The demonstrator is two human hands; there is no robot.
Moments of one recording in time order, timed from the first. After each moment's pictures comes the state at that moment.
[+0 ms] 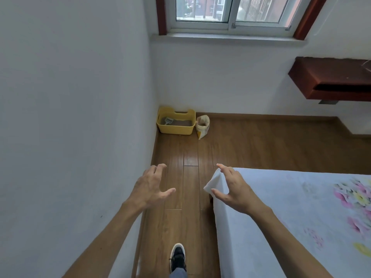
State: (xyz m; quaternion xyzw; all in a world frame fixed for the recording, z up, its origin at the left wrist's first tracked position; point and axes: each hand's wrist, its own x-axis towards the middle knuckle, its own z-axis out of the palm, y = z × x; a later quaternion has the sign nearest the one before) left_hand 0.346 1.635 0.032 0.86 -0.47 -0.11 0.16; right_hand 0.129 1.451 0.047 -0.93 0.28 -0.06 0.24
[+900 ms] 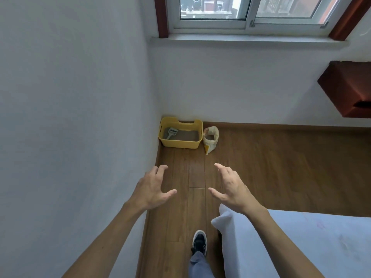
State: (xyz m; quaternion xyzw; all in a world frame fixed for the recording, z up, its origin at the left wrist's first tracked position) left_hand 0.534 1.426 0.013 0.87 -0.45 -0.14 0.13; right_hand 0.334 1.241 0.021 -0.92 0.27 -0.05 0.27
